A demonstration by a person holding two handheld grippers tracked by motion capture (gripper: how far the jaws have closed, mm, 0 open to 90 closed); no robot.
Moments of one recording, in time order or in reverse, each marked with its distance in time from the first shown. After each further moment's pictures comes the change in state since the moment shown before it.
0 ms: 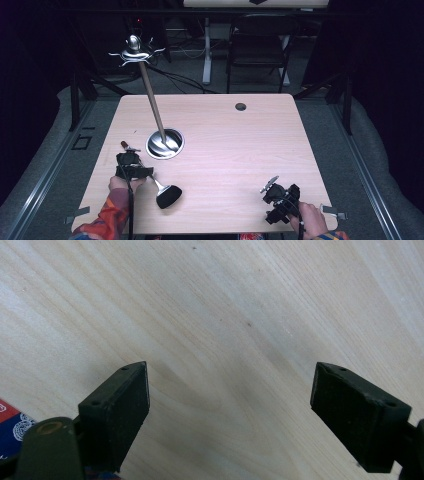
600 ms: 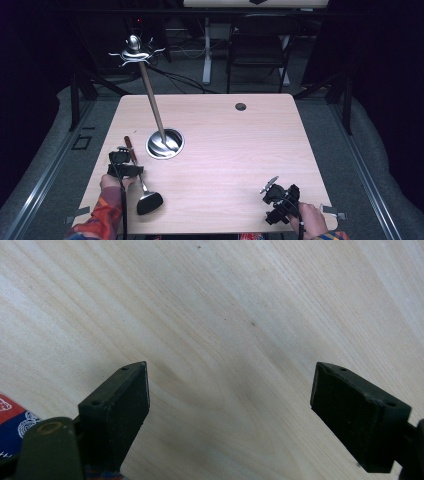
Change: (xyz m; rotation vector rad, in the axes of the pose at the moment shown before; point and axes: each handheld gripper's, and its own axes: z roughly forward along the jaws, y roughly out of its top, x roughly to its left) left arm 0.025 0.002 -0.002 0.017 0.046 0.011; right arm 0.001 0.000 0.000 0.005 0.001 -0.009
